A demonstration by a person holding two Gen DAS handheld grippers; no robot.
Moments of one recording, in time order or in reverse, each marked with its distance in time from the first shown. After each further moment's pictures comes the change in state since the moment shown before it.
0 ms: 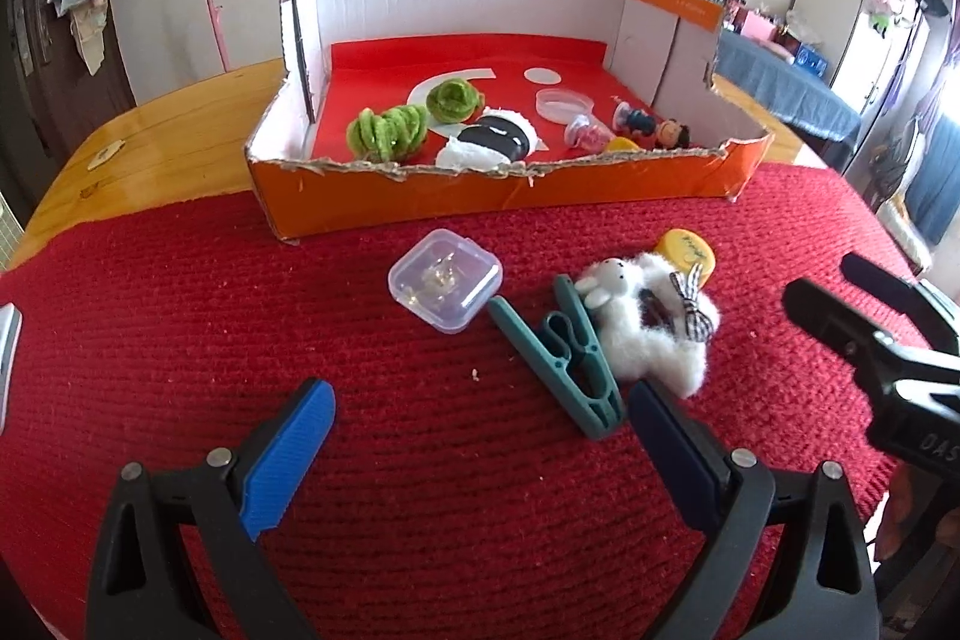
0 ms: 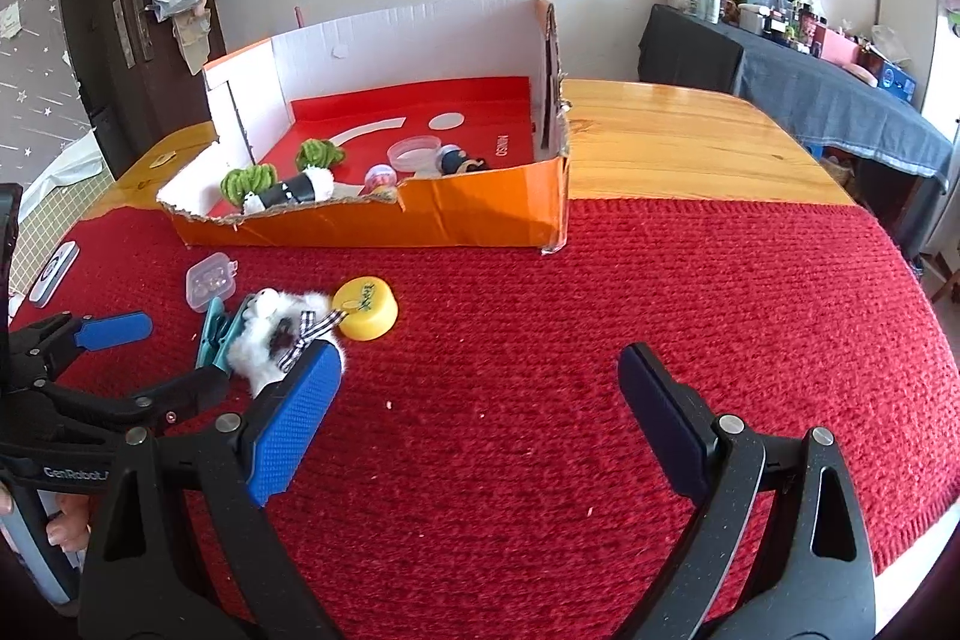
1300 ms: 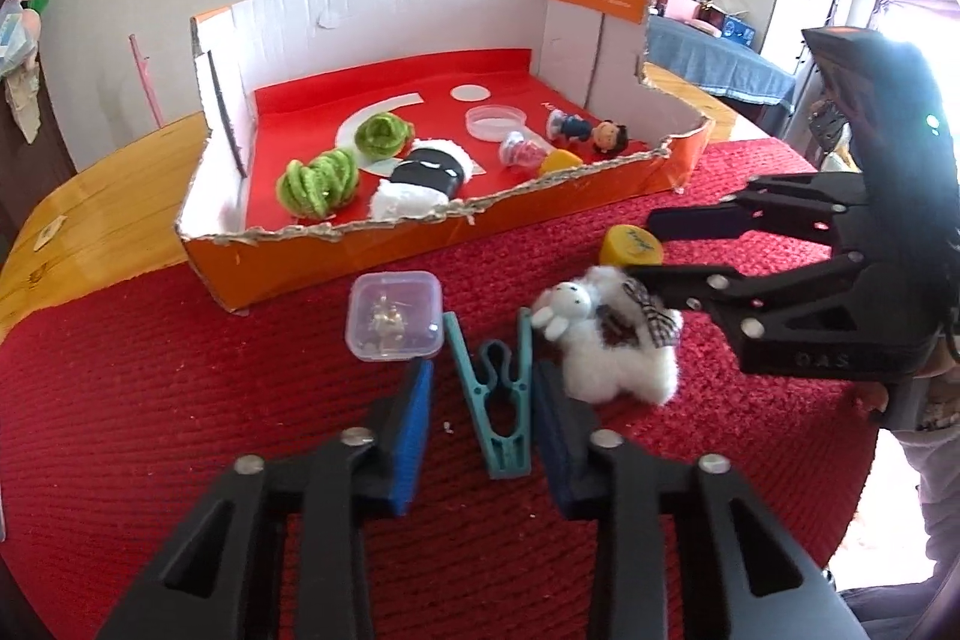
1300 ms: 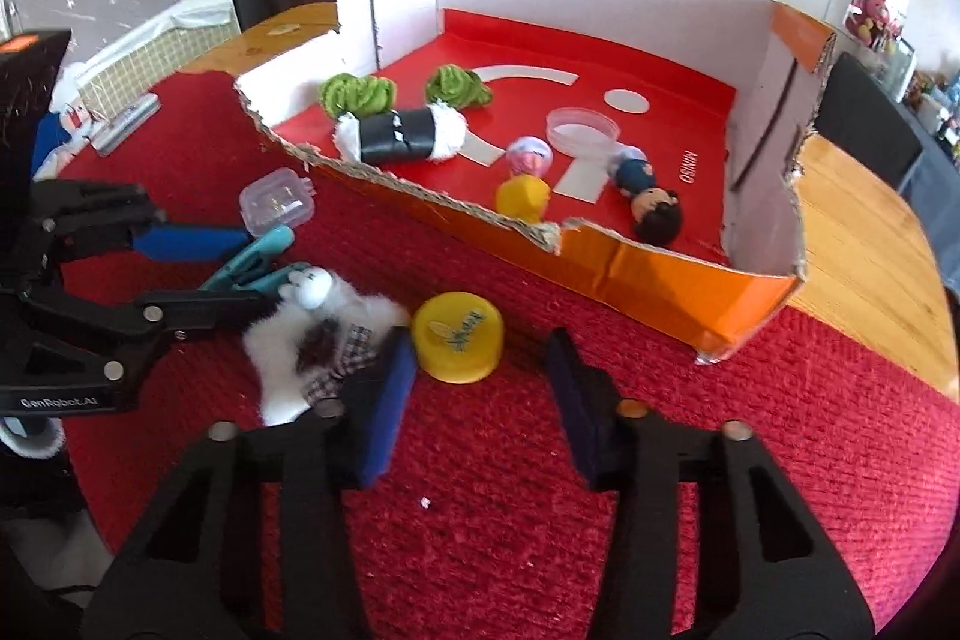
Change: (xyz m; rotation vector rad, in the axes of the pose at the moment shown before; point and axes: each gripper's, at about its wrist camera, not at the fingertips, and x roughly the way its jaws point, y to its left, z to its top) left arm -0.001 -0.001 0.009 0.152 -0.040 -0.146; right arm 0.063 0.036 0.029 -0.376 0.170 0.281
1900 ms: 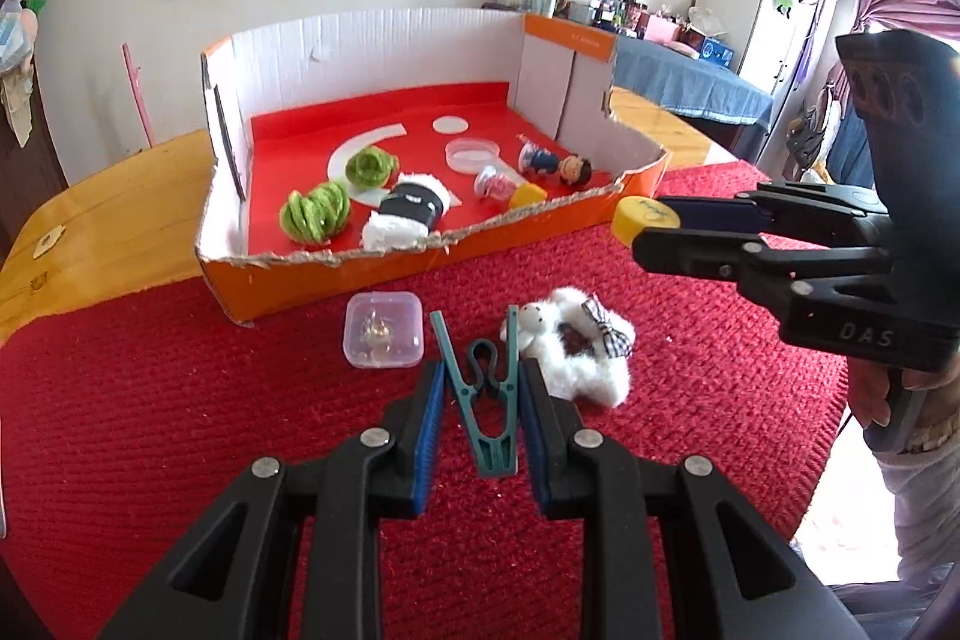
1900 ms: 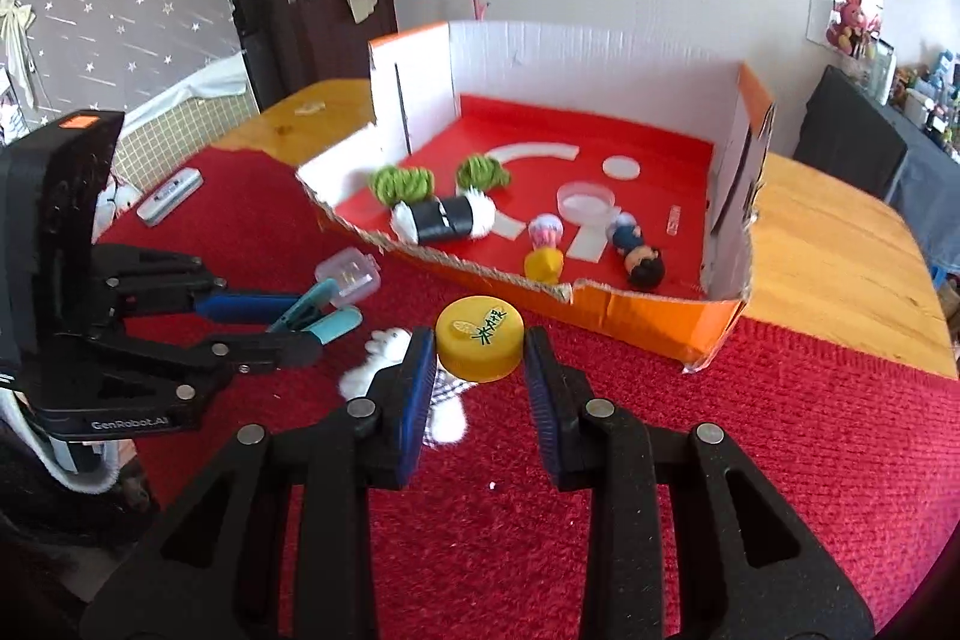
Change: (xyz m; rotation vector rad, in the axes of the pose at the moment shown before) left arm -0.028 -0.003 0.000 -0.007 -0.060 -0.041; right arm -0.055 0.011 0.004 0.063 -0.157 0.022
